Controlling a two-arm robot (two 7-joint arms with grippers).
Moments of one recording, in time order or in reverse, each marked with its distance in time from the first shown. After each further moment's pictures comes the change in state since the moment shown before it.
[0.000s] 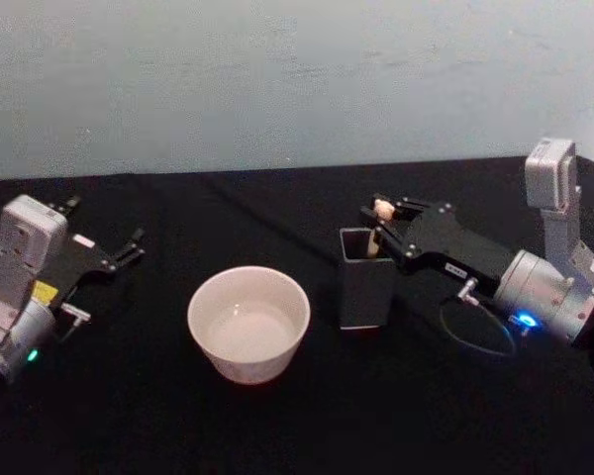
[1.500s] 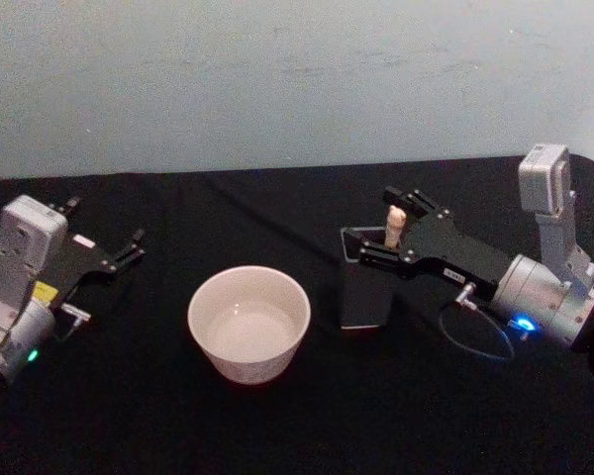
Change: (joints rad) left arm 0.000 0.000 0.000 0.000 0.000 0.000 0.000; right arm -0.003 -0.002 -0.005 0.006 -0.012 0.011 -0.010
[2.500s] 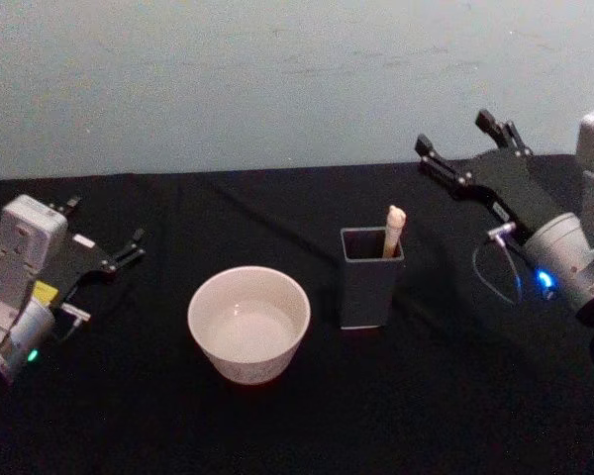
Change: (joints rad) left arm 0.000 0.000 0.000 0.000 0.000 0.000 0.000; right arm -0.041 -0.103 0.149 -0.031 -0.131 -0.084 -0.347
